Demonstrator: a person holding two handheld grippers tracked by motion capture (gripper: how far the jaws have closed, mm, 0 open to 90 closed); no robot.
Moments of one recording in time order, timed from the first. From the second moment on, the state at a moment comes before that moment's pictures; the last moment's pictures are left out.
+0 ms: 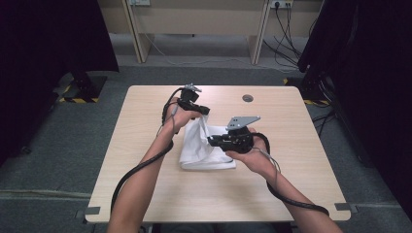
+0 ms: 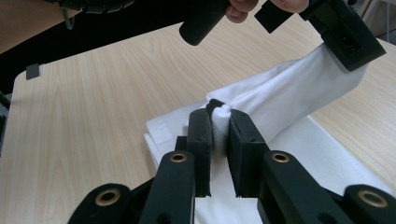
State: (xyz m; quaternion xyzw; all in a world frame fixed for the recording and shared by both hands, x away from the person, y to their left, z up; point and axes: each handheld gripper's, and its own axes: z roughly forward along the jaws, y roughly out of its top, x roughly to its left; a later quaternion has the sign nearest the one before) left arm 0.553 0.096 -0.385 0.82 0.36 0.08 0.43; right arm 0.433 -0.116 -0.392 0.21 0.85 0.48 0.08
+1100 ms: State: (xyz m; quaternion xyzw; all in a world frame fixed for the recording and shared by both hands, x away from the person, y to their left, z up) left arm 0.554 0.083 -0.393 0.83 0.36 0.08 0.43; right arm 0.432 -0.129 -0.402 0.23 0.85 0.47 0.07
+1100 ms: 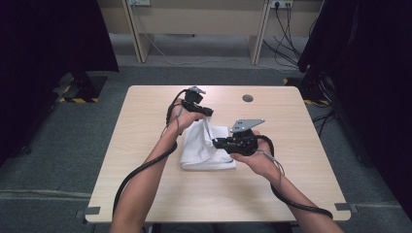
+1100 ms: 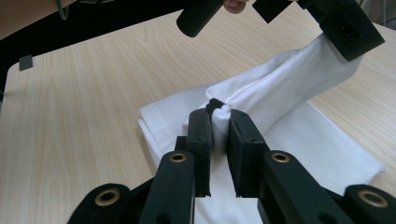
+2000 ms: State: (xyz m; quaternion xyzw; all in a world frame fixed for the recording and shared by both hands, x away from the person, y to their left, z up) left arm 0.556 0.075 -0.402 0.83 0.35 0.08 0.41; right arm 0.430 -0.135 -0.413 0.23 0.85 0.46 0.07
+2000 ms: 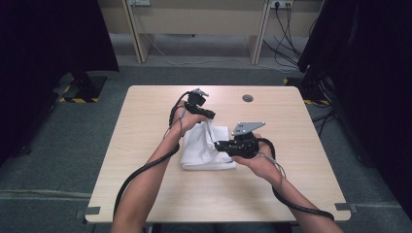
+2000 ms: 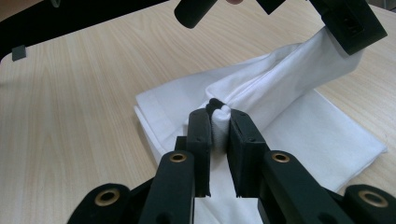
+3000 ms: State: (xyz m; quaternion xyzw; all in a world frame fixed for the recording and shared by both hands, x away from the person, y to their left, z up) left arm 0.556 0.065 -0.409 0.84 0.35 0.08 0.41; right arm 0.429 -0.144 -0.424 0.25 0.85 0.46 0.07
